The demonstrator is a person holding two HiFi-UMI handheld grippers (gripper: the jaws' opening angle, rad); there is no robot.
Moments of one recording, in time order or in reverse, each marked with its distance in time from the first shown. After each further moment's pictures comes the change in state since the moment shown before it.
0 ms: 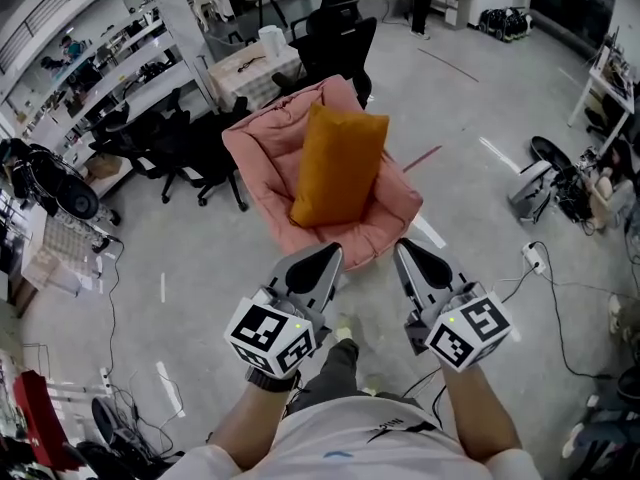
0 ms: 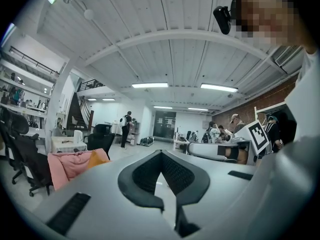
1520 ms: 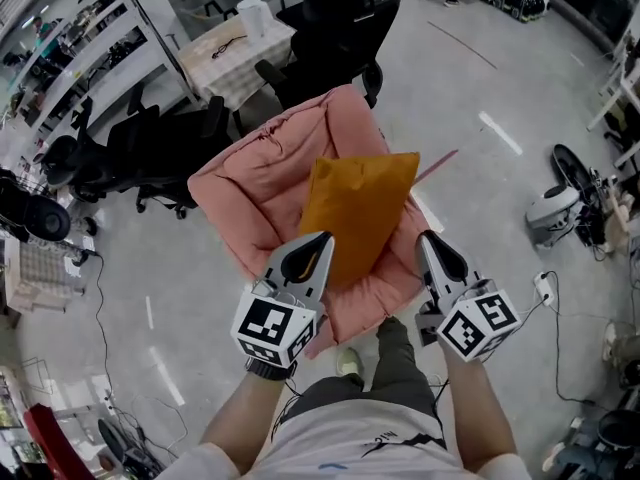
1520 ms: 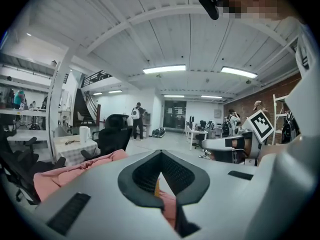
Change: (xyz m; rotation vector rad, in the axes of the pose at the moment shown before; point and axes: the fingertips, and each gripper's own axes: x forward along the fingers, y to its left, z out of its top) left arm 0.287 0.358 -0.029 0.030 0.113 0.082; right arm 0.344 -0.291 -0.040 0.128 0.093 -0.186
